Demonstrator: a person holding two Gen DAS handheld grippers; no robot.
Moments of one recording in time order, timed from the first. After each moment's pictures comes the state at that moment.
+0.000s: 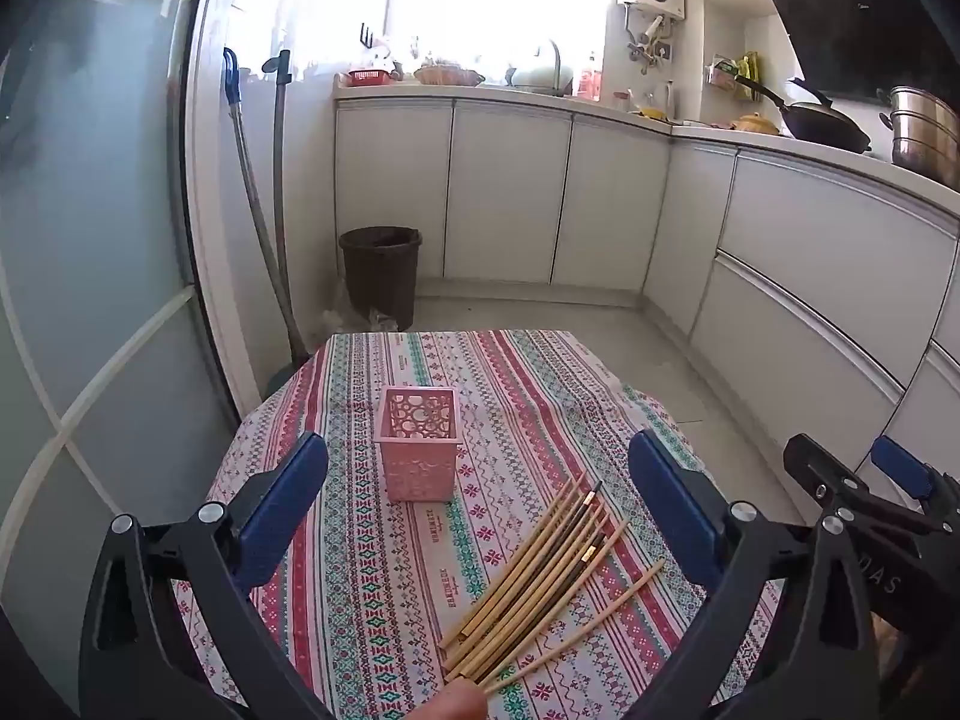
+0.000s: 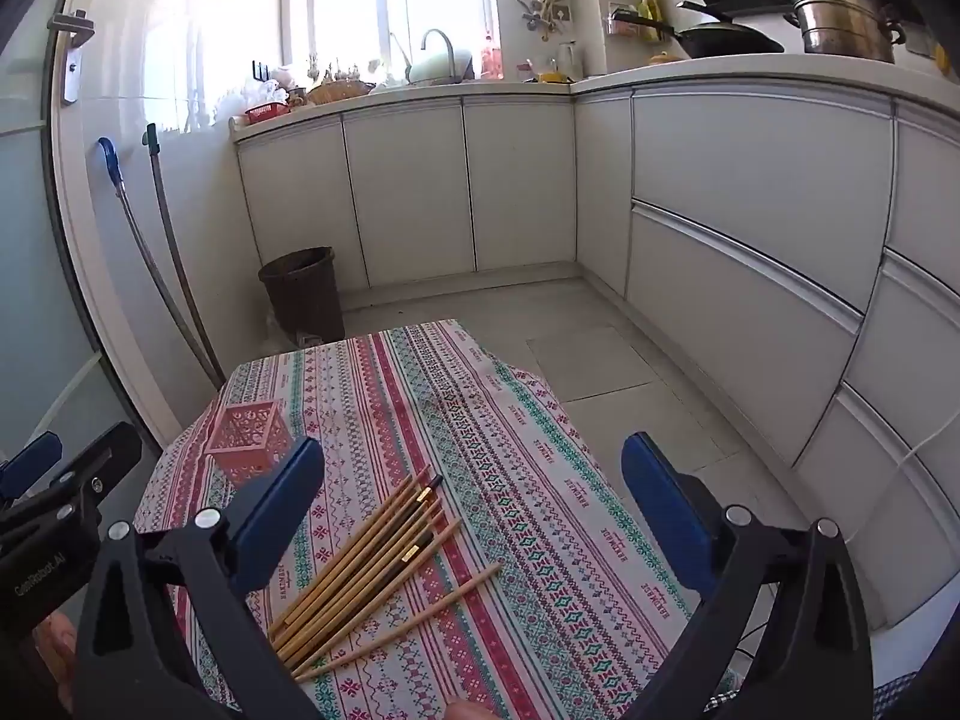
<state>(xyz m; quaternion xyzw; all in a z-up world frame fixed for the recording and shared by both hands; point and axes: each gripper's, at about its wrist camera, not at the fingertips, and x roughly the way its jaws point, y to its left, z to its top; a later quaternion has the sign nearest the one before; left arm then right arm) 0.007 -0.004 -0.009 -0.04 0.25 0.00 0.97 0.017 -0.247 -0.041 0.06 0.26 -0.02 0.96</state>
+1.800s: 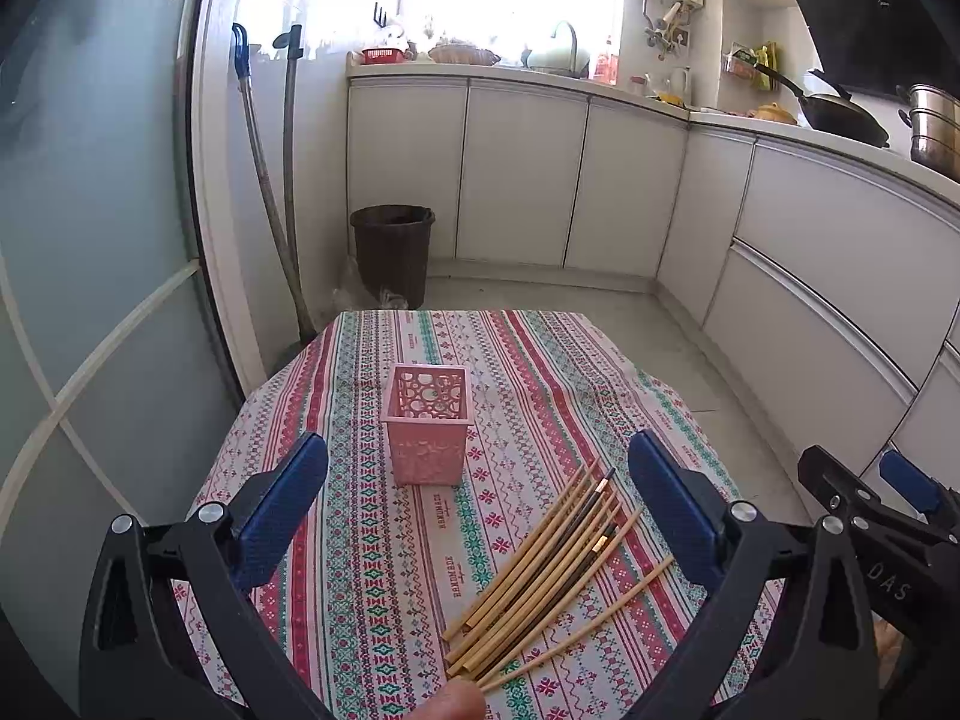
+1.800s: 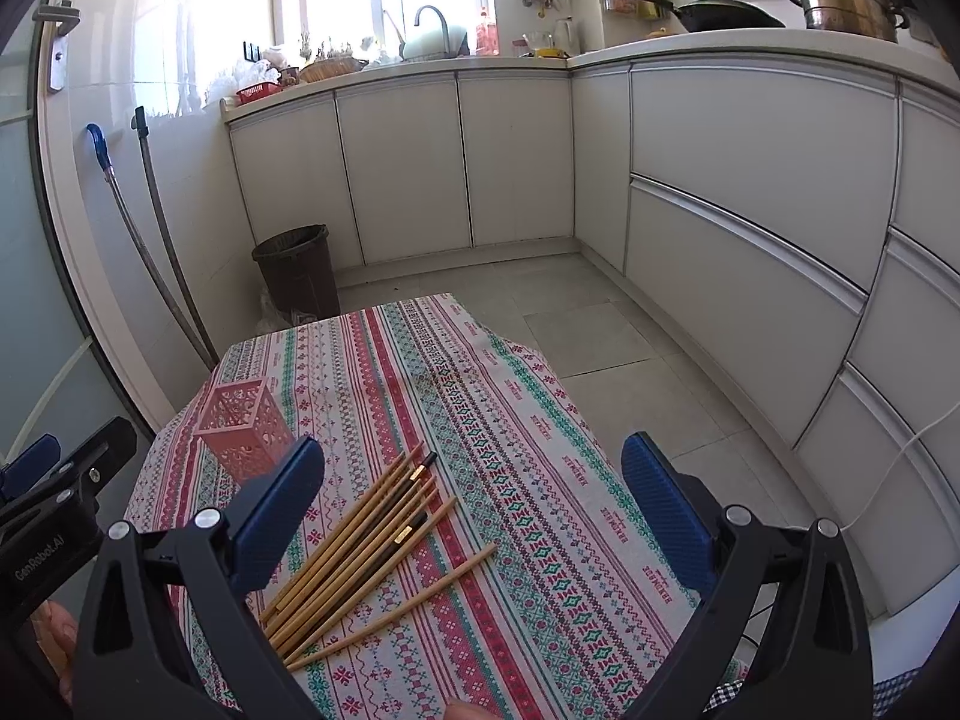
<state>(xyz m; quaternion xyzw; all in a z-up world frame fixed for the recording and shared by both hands) 0.015 -0.002 -0.020 -0.04 0.27 0.02 0.96 0.027 -0.250 -0.054 0.06 0.29 -0.03 0.96</state>
